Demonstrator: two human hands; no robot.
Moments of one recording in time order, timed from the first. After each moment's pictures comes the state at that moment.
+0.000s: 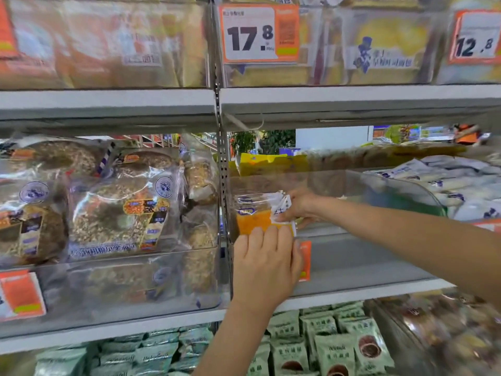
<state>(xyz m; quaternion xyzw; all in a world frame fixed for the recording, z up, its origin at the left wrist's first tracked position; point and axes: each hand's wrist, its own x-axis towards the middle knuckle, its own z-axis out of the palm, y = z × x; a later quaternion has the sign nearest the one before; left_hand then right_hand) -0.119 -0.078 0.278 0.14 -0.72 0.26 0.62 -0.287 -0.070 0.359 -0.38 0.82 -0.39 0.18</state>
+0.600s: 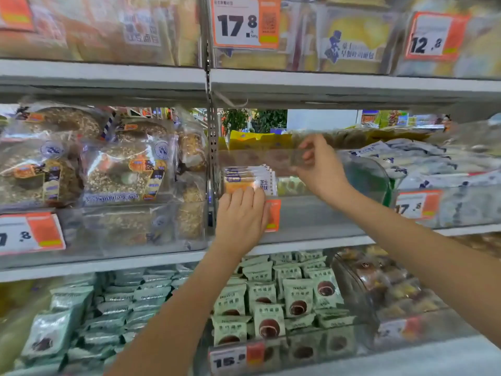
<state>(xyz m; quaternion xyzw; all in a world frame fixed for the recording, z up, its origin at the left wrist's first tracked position) -0.103 -0.073 0.285 0.14 -0.80 0.25 0.52 -0.216 0.048 0.376 -0.44 0.74 -0.47 -0.20</state>
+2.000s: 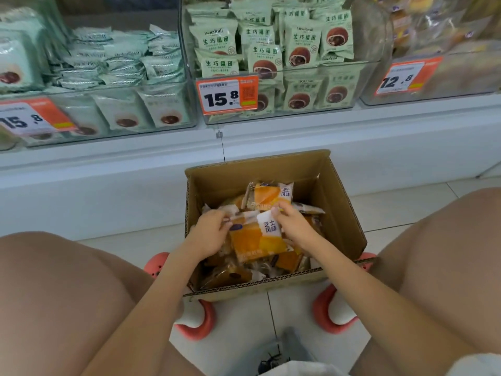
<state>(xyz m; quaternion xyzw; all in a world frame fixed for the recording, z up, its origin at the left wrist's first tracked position) 0.117 0.047 -0.087 0.31 -0.89 -0.32 -0.06 -0.030 0.198 -0.093 -0.25 0.75 -0.46 0.40</state>
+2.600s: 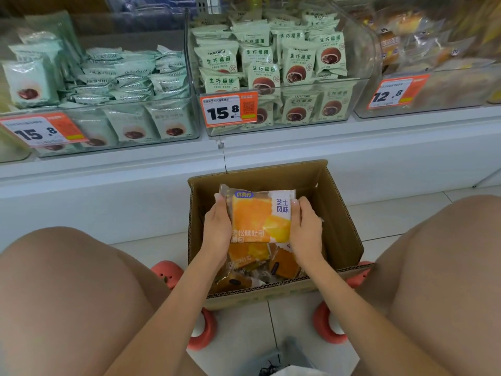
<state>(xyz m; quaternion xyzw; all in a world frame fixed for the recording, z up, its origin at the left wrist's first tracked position) 0.093 0.090 -0.038 0.45 -0.57 -0.66 0.20 -0.008 0.209 -0.077 -0.23 0.82 -0.52 0.08</state>
